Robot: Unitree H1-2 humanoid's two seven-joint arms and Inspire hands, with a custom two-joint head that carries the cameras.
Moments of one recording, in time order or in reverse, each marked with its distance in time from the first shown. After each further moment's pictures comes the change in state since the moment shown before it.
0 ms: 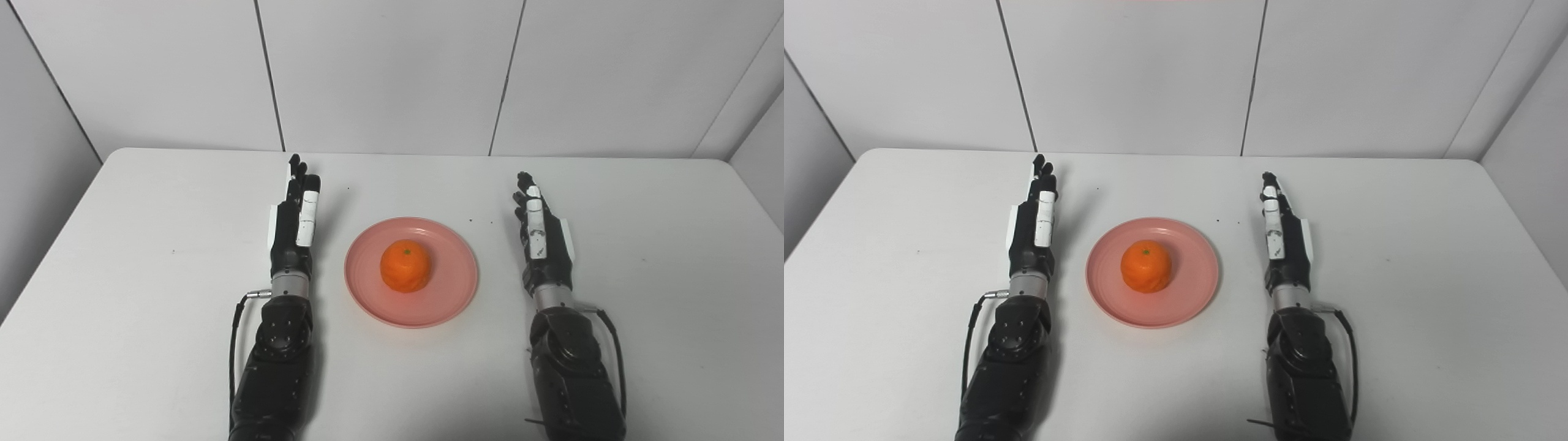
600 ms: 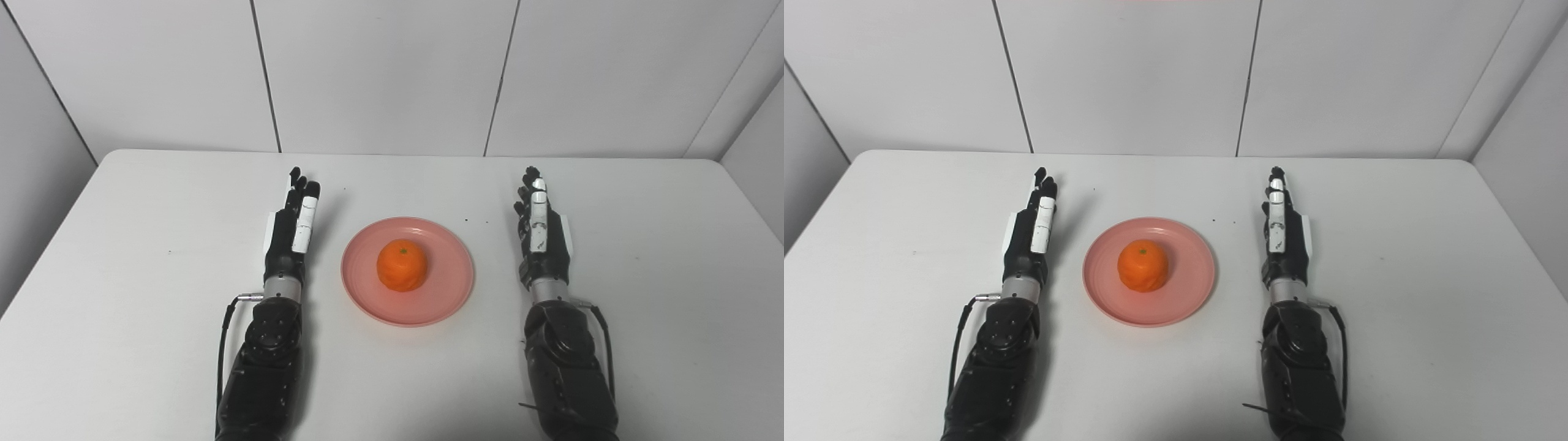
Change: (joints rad) left arm 0.022 0.019 -0.024 -0.077 -0.005 0.171 -0.028; right arm -0.015 0.005 0.006 0.053 0.016 -0.046 0.000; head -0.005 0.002
